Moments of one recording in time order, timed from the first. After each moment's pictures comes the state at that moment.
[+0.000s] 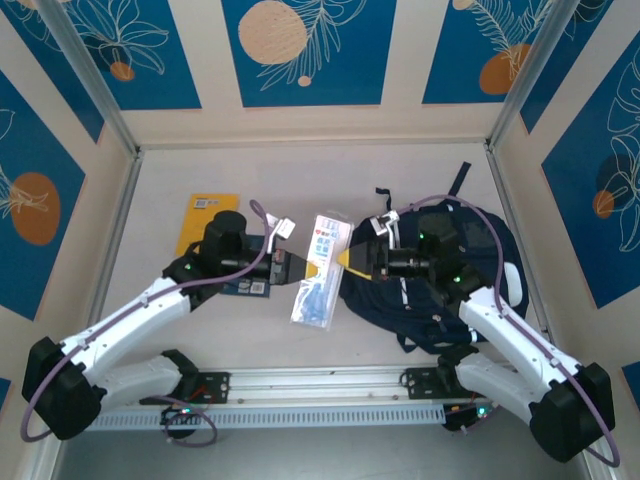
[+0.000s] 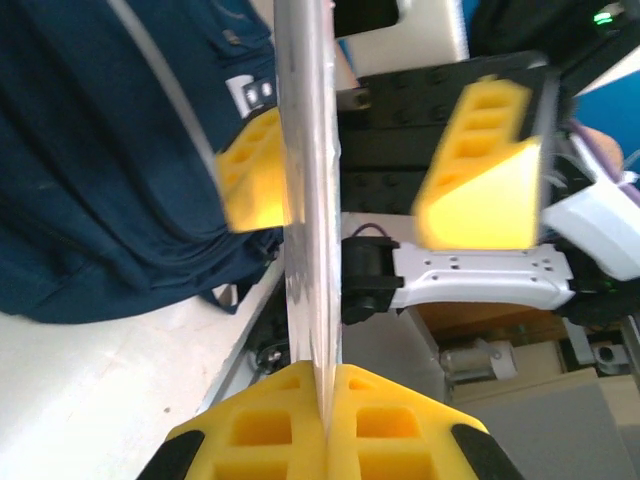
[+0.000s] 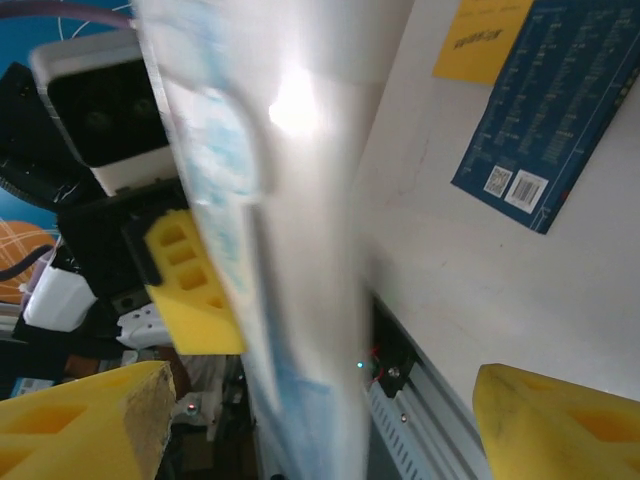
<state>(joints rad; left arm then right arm) -0.68 1.07 0.81 -0.12 0.80 -0.73 0.45 0.93 0.62 -0.04 -0.93 0.94</state>
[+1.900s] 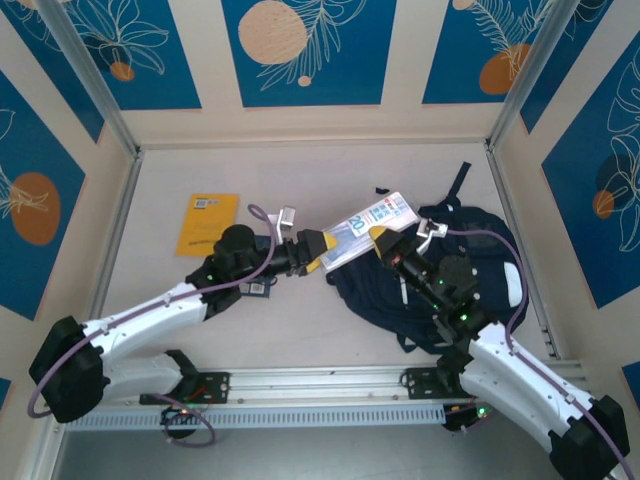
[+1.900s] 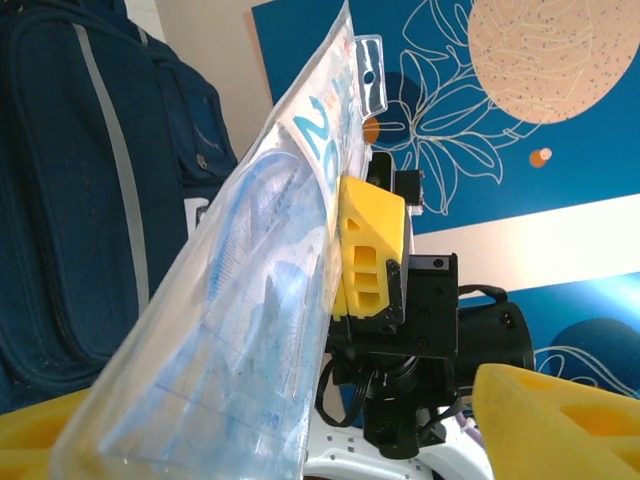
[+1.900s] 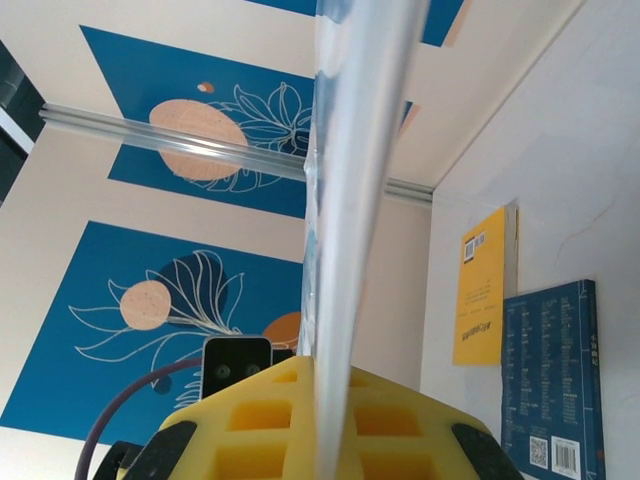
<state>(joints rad) -0.81 1.16 0.70 0.40 0.45 -1.29 0.58 0.66 0.37 0.35 -0.12 1.36</state>
